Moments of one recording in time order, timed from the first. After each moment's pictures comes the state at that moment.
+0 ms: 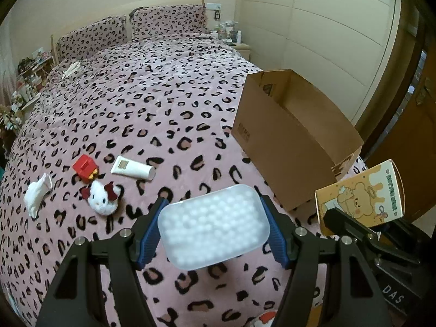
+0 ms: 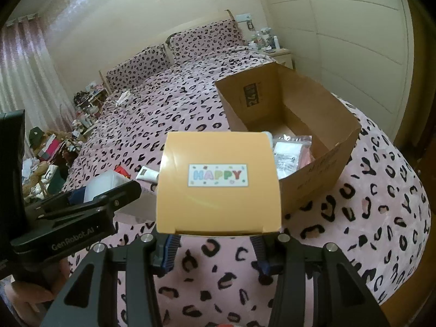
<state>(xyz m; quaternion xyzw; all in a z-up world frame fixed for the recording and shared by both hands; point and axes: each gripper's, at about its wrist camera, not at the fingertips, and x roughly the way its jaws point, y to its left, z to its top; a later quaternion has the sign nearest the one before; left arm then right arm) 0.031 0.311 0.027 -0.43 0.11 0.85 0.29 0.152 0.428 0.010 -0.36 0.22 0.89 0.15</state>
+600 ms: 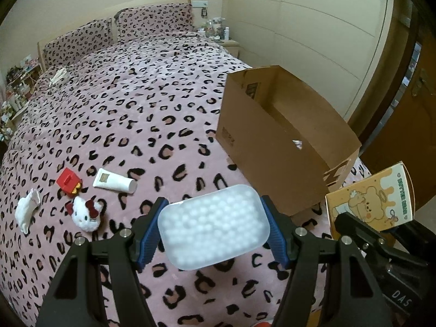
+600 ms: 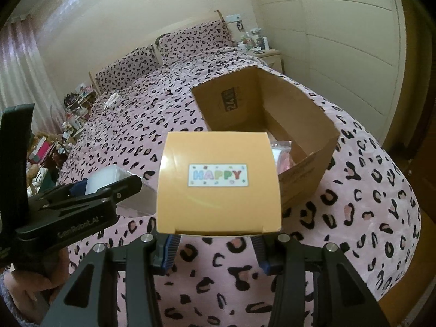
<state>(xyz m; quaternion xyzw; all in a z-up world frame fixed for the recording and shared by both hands) 0.021 0.349 0.019 -0.43 0.13 0.83 0.32 0.162 0.458 0.012 -0.36 0.22 0.89 0.17</state>
